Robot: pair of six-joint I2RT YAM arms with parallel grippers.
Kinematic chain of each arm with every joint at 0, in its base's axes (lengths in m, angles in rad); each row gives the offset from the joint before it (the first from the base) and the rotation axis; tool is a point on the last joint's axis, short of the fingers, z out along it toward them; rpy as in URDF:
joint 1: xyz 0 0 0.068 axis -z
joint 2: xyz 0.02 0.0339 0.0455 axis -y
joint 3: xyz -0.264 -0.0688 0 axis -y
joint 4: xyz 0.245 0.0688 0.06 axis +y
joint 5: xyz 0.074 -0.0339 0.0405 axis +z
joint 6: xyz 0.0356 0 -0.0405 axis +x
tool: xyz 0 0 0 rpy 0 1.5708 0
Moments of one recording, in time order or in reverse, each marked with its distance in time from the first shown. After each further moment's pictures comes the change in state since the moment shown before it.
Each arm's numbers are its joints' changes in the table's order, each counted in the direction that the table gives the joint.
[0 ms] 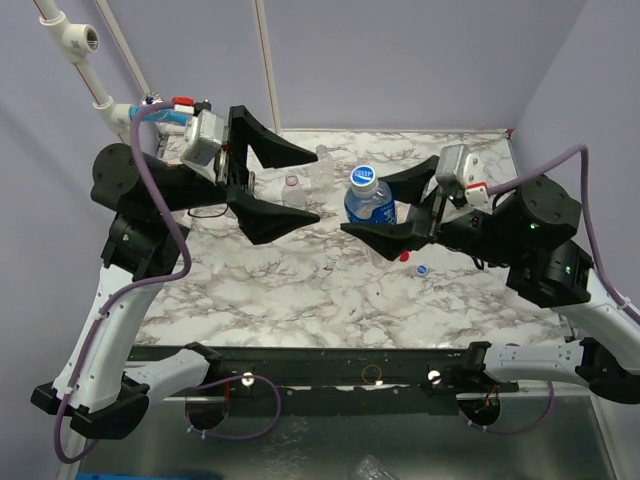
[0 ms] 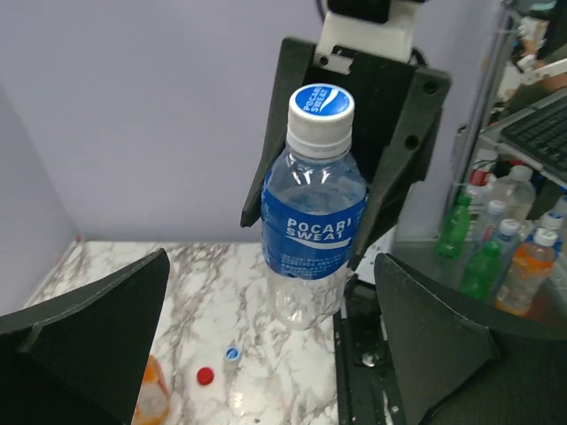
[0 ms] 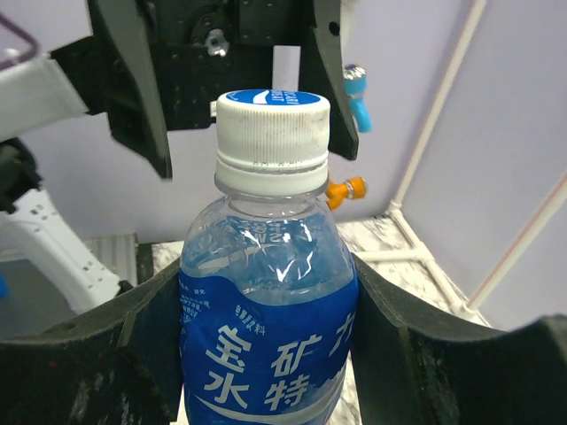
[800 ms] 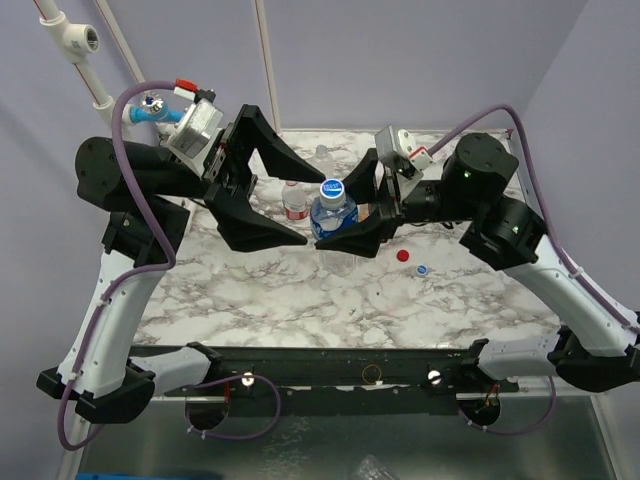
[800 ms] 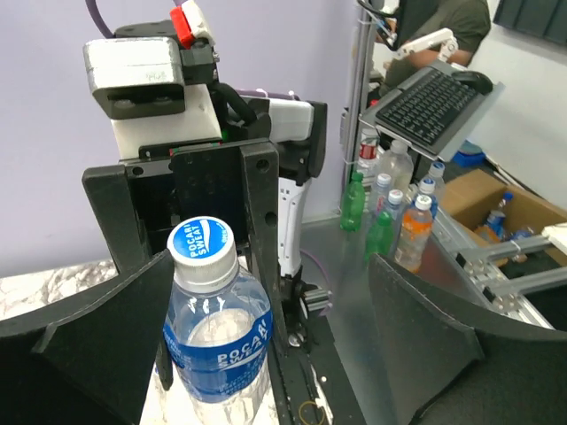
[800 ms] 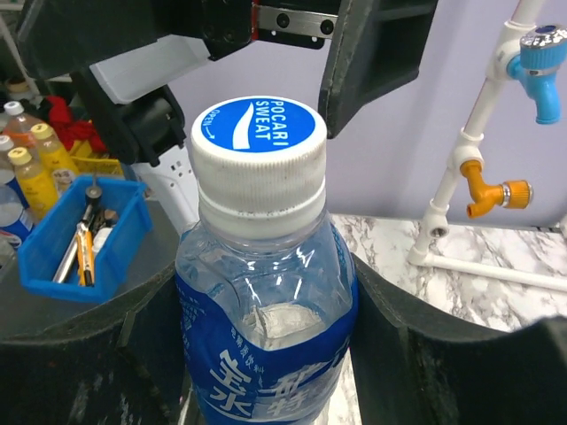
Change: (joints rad) left arm 0.024 -0.090 0.170 -0.196 -0.281 -0.324; right arm 0.160 -0.177 0.112 0.041 0.550 0.153
